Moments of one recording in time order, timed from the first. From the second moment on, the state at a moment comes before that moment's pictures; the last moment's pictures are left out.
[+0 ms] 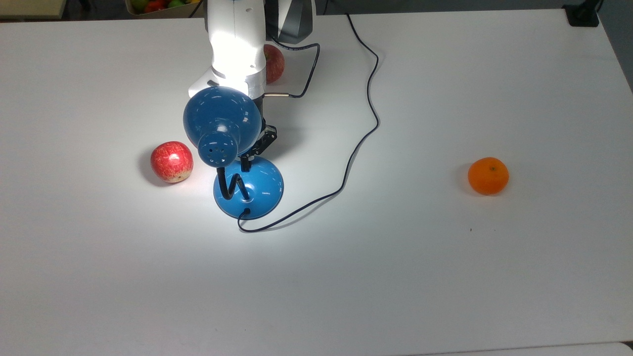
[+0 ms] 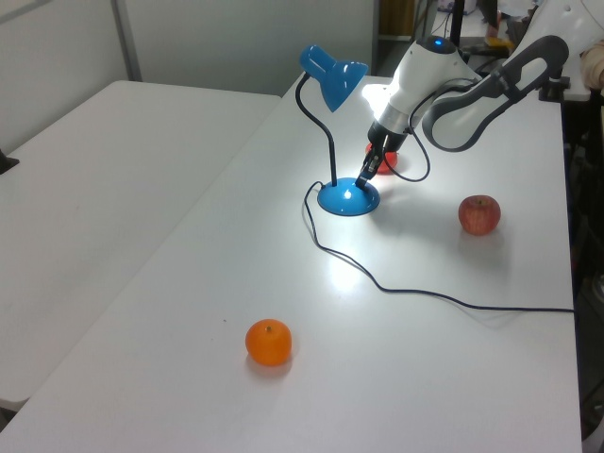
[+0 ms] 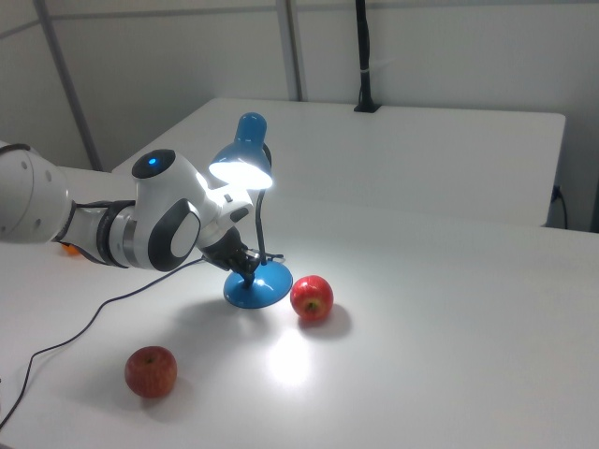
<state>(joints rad) -0.04 0.31 0.05 -2.05 -0.14 2.78 -0.04</state>
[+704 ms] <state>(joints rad) -0.04 0.30 0.05 -2.05 -0.14 2.71 -0.04</state>
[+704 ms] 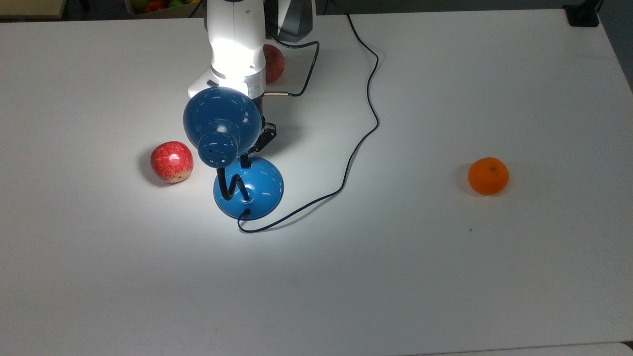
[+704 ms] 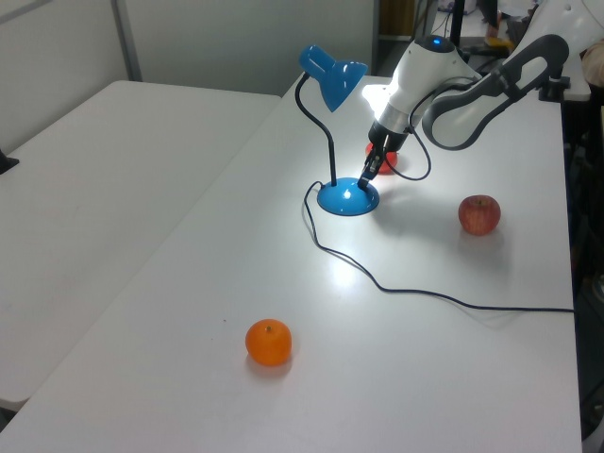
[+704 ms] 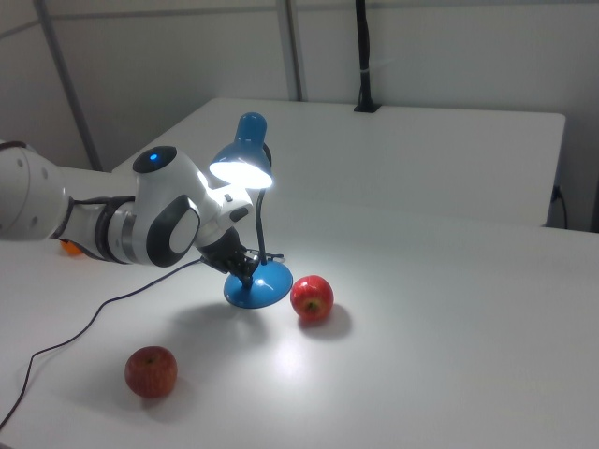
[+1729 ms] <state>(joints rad) 0.02 0.01 0.05 -1.85 -0.14 1.81 -0.03</state>
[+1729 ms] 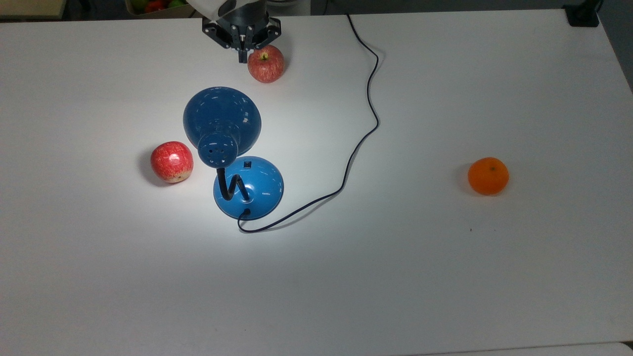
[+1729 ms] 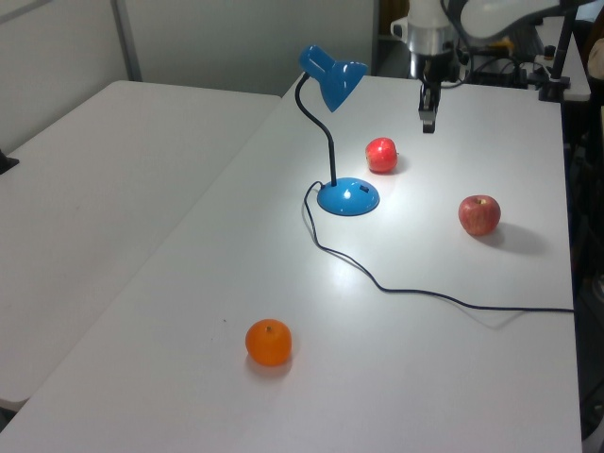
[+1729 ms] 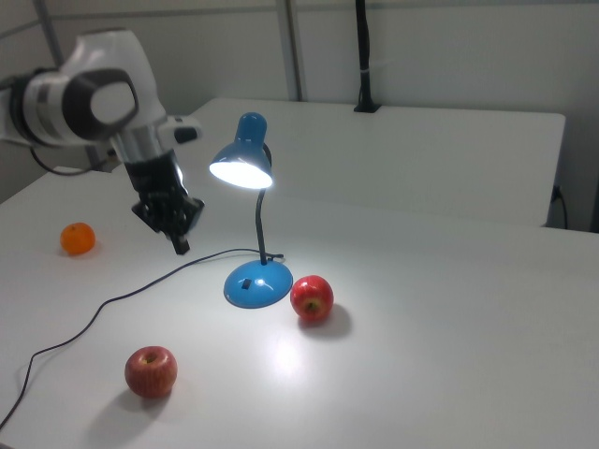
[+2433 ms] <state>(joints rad) 0.03 0.01 0.05 -1.65 -0.14 1.61 -0.02</state>
